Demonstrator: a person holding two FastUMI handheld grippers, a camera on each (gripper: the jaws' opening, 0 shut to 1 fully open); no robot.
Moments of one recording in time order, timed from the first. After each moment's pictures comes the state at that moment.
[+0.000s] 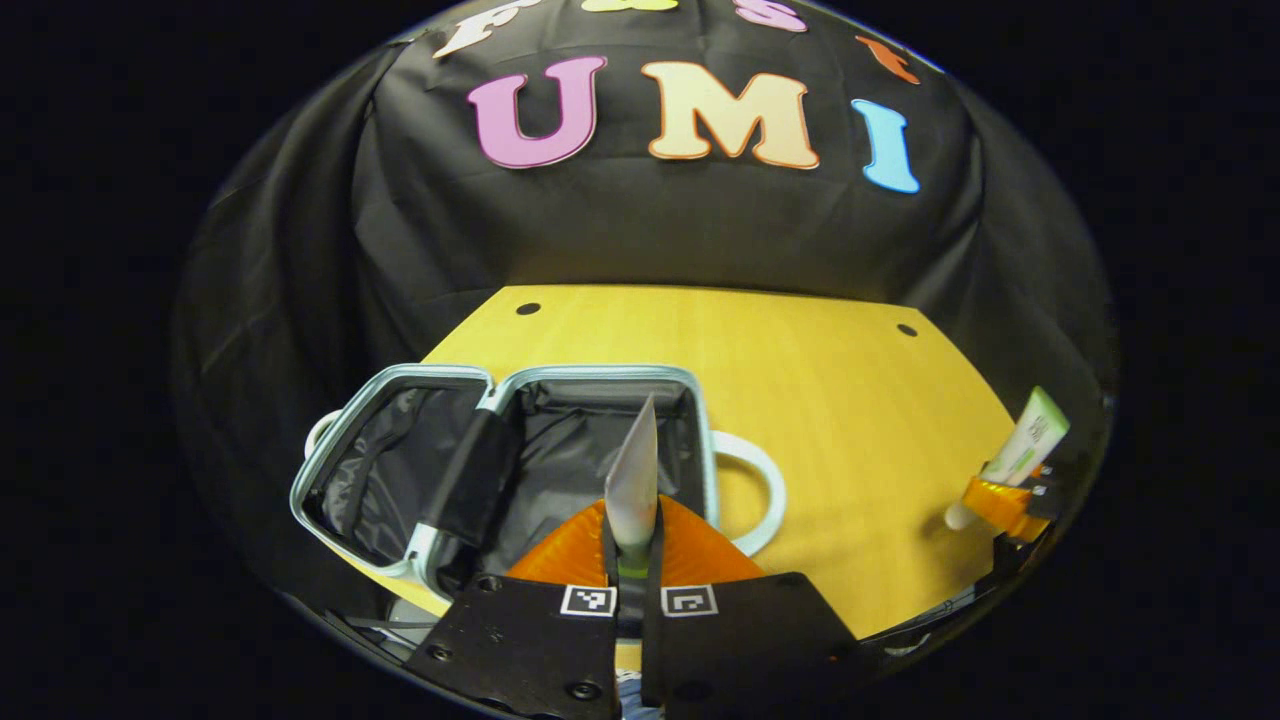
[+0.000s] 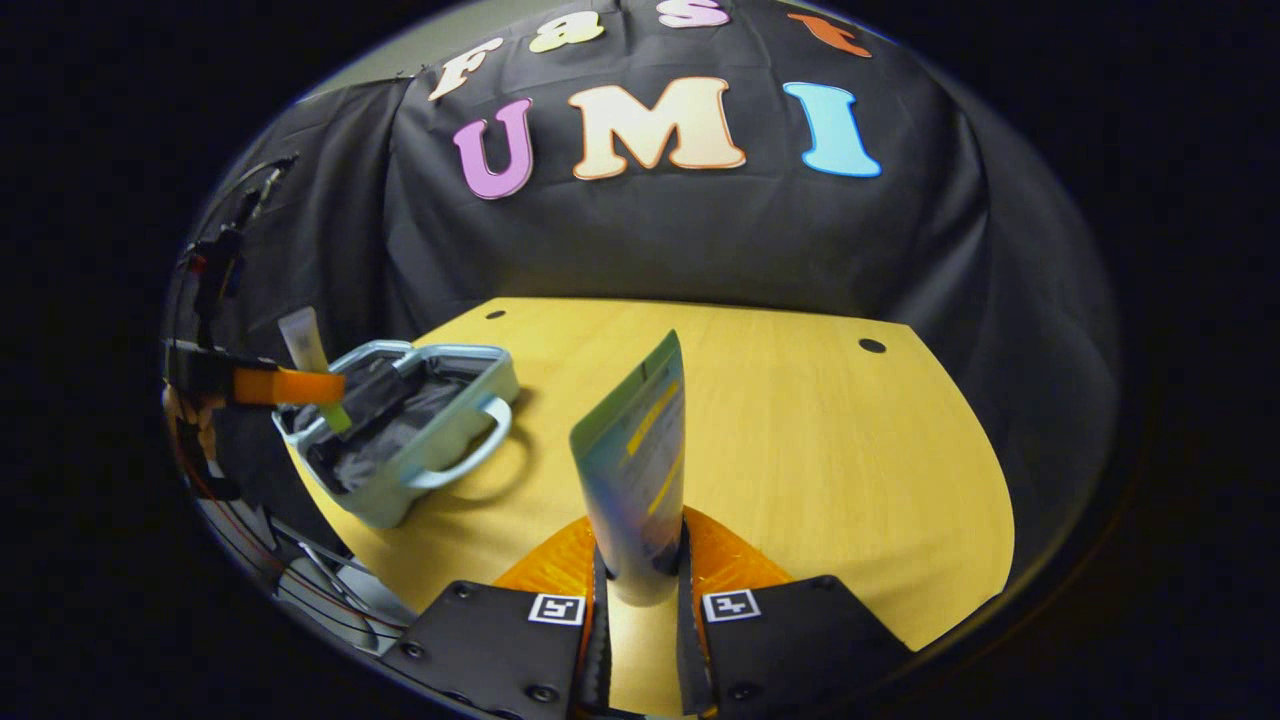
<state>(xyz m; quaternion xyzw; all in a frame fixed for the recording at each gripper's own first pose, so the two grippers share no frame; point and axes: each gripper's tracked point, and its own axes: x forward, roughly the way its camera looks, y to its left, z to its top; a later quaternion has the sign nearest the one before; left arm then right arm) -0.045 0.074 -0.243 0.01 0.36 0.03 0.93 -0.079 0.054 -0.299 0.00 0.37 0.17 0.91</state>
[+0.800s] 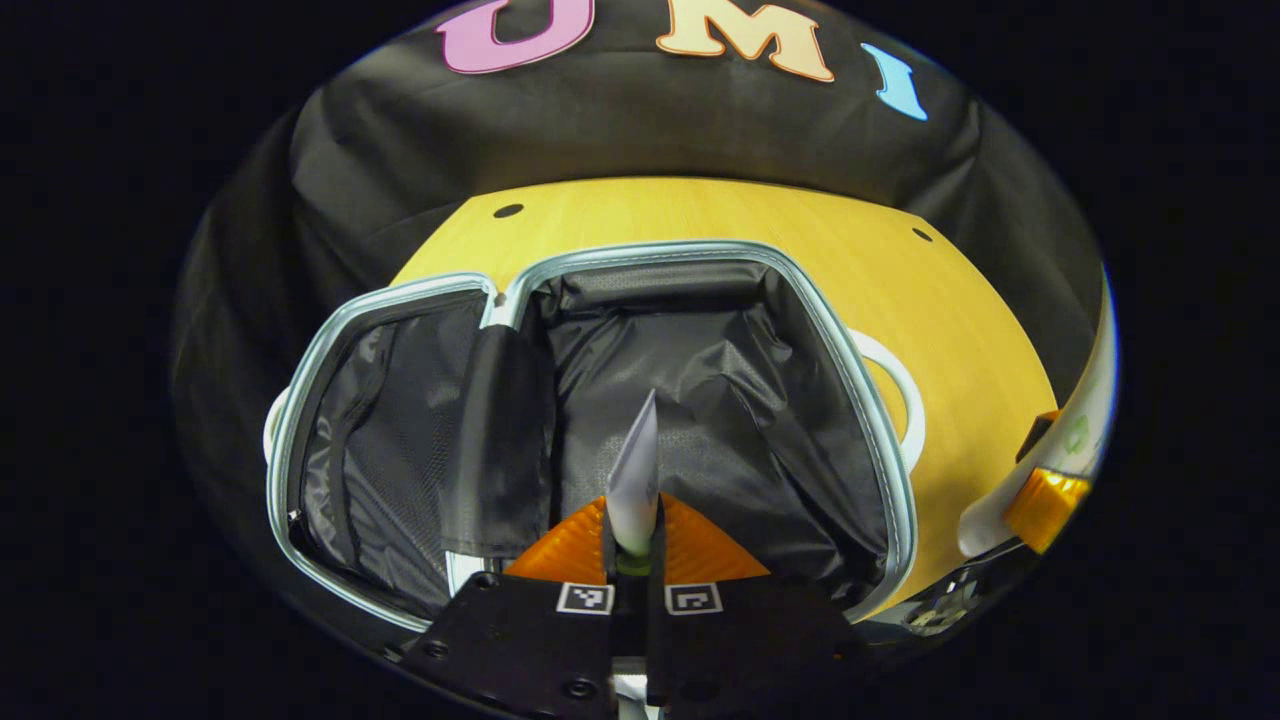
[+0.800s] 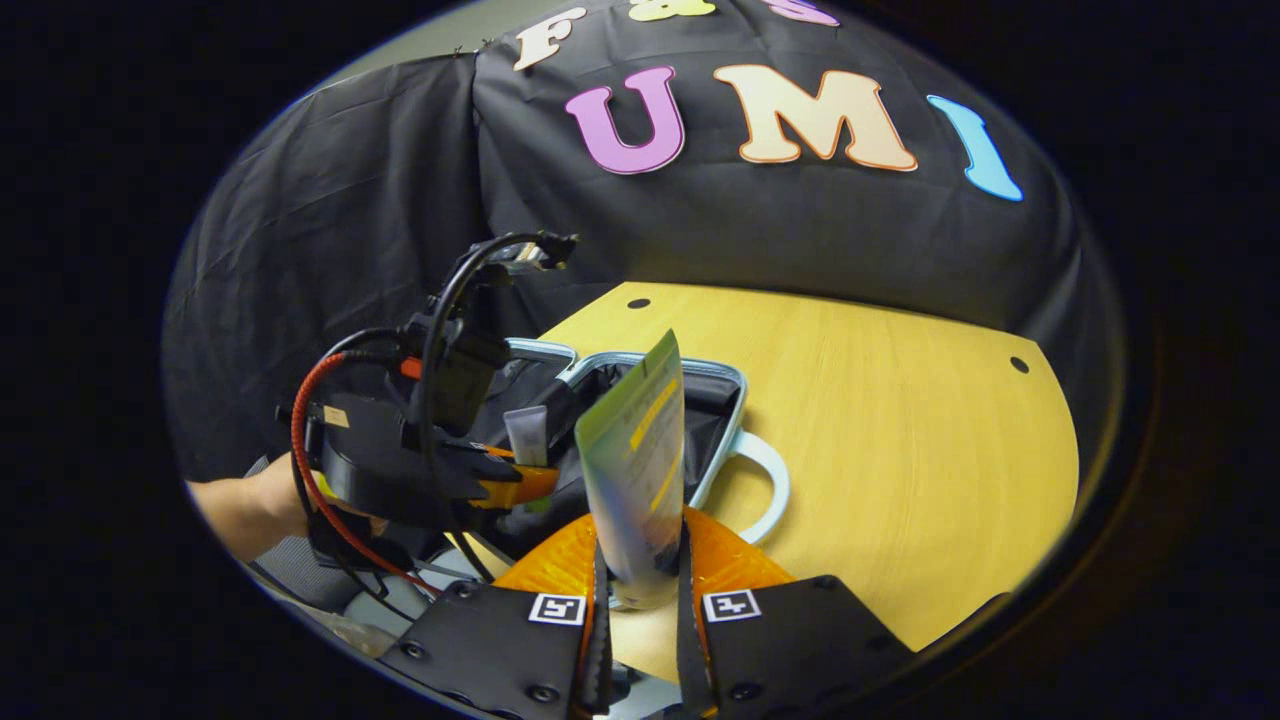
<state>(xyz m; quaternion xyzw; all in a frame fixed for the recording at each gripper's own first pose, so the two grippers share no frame) -0.043 0.142 -0.337 0.02 0.49 -0.06 0.87 -0.115 0.288 -0.283 0.03 0.43 0.26 0.86</state>
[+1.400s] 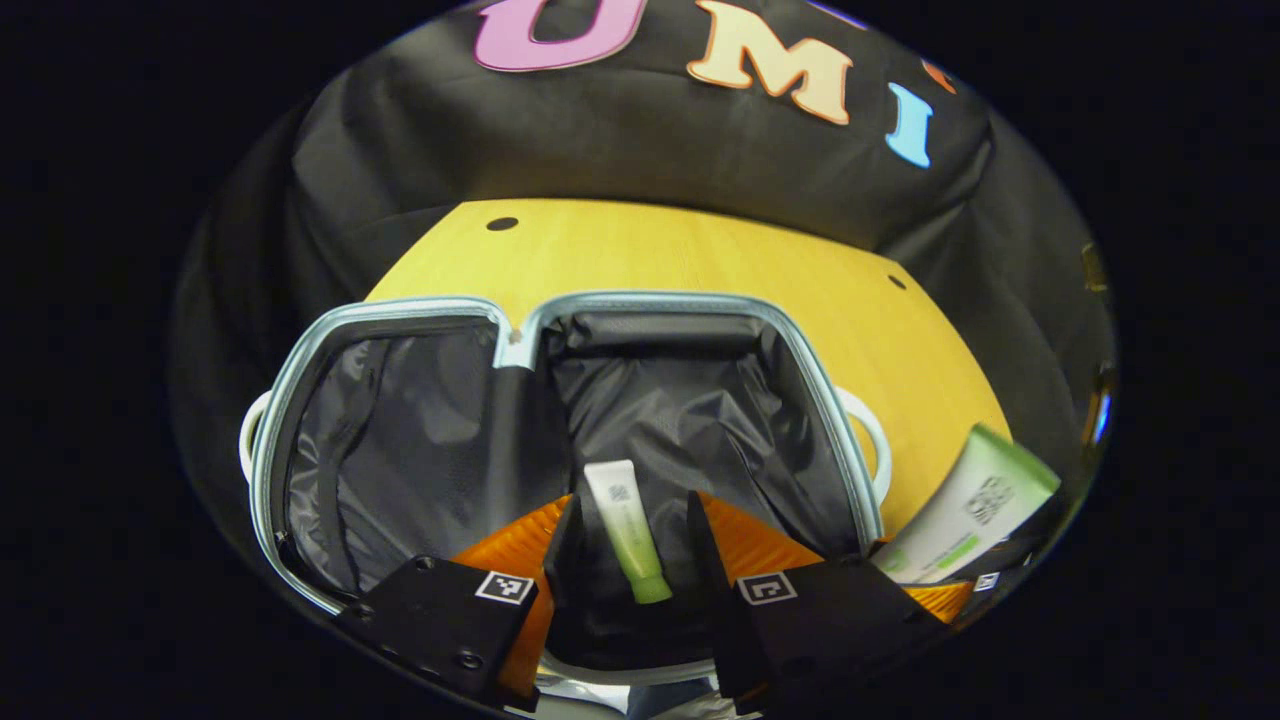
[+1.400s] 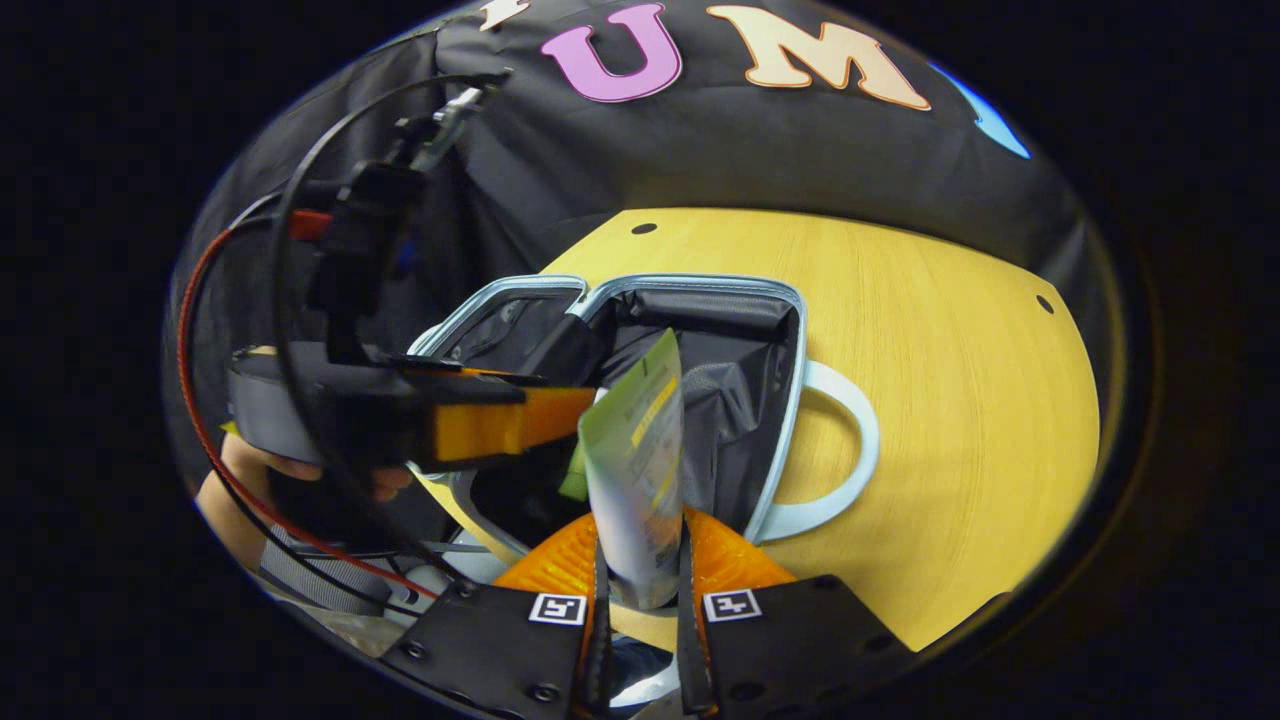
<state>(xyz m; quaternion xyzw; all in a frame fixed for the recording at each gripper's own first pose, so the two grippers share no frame) -0.013 0.170 -0.291 -0.06 0.44 -0.08 0.89 -0.139 0.331 -0.338 0.02 0.54 0.24 0.81</state>
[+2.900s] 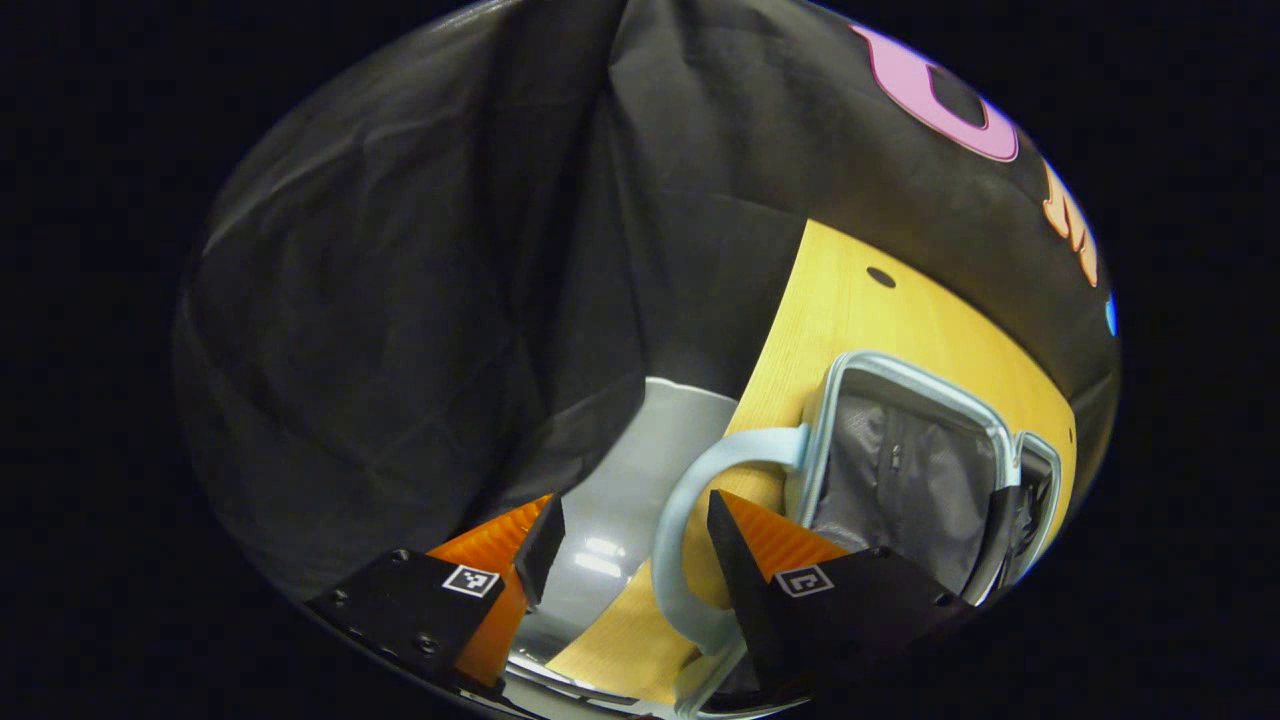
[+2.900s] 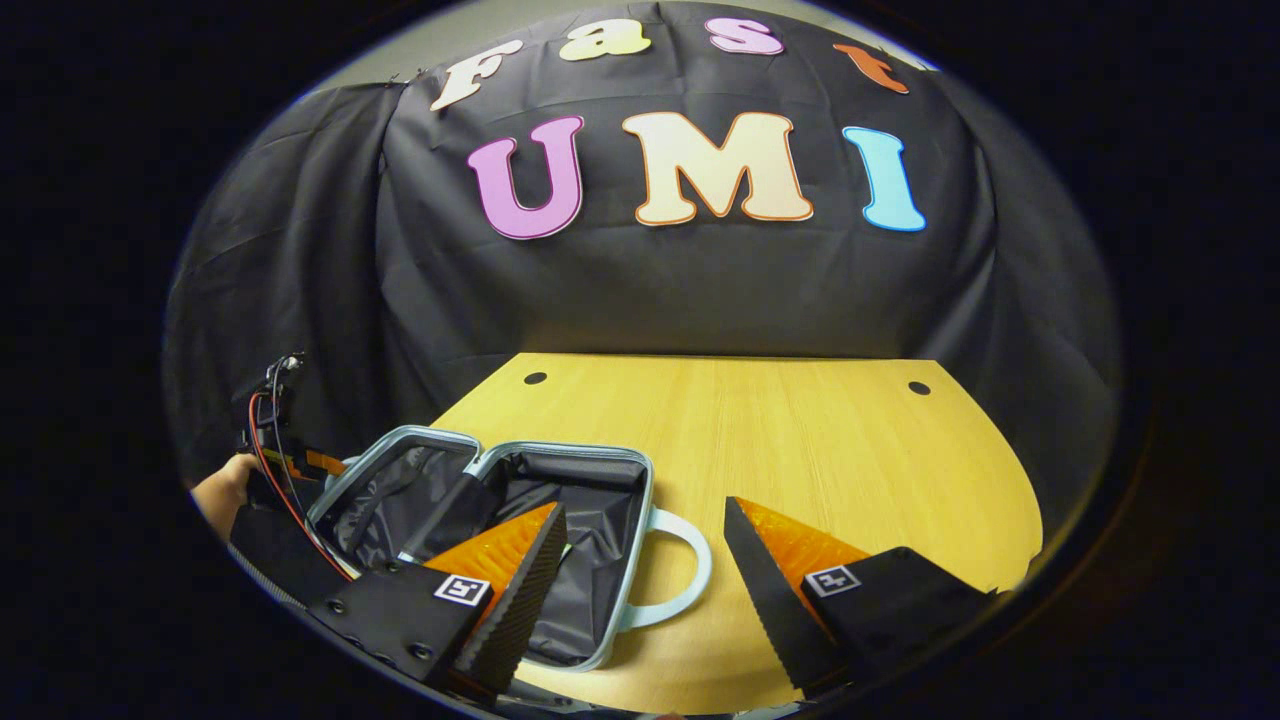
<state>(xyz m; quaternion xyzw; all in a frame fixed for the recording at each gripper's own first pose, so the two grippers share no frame) -0.002 0.548 -0.352 -0.10 0.46 0.20 0.86 -0.043 0.256 -0.238 0.02 0.34 0.09 0.93</state>
